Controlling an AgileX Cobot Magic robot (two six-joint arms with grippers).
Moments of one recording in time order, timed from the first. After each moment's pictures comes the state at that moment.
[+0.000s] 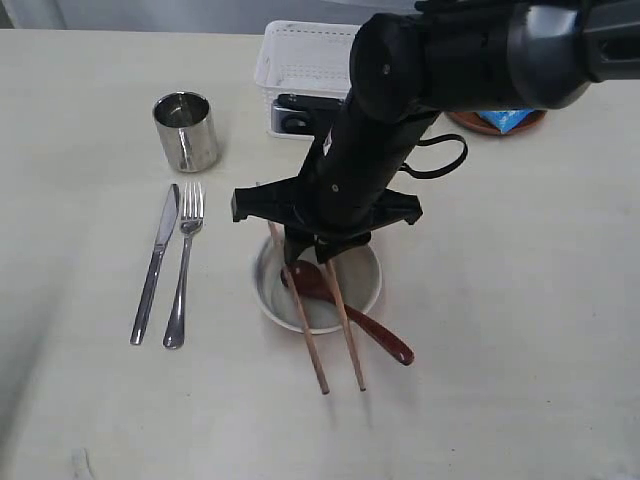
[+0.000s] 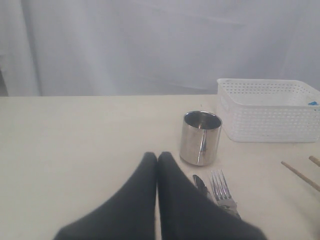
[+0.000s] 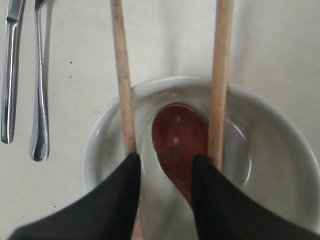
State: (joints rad) left arm -0.16 0.00 0.00 -0.03 0.22 -0.04; right arm 0.75 1.85 -1.18 0.29 0.75 0.31
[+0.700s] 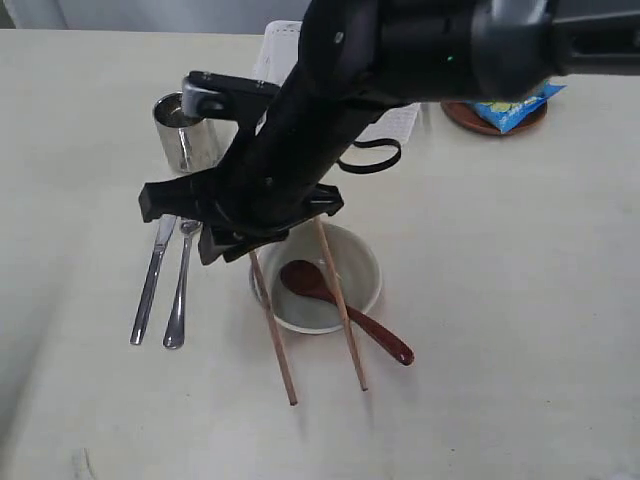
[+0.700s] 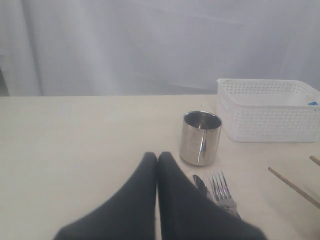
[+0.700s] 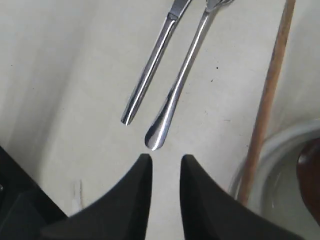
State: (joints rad) left arm -0.16 0.00 0.00 -0.03 0.22 -0.04; right arm 0.83 1.87 -1.29 0.55 0.74 0.02
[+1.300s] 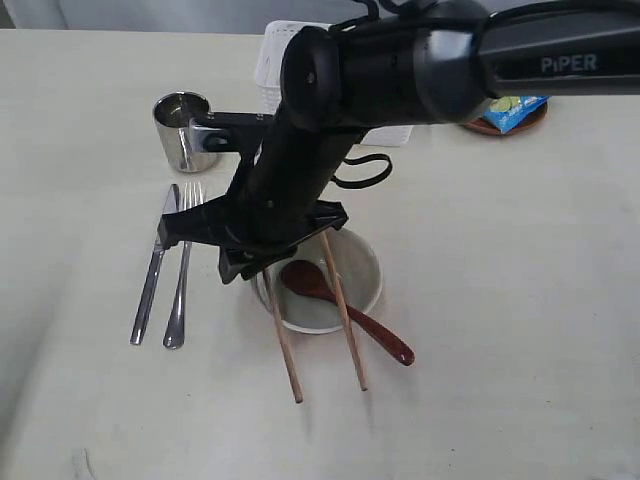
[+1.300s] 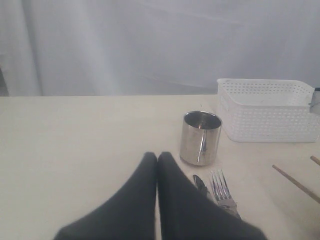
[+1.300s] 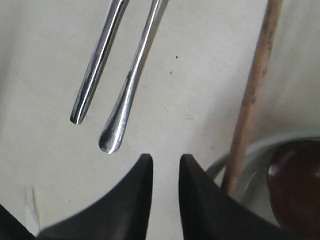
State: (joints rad) left arm -0.16 0.00 0.00 -0.03 0.22 -0.04; right arm 0.83 1.97 -1.31 0.47 0.76 0.05
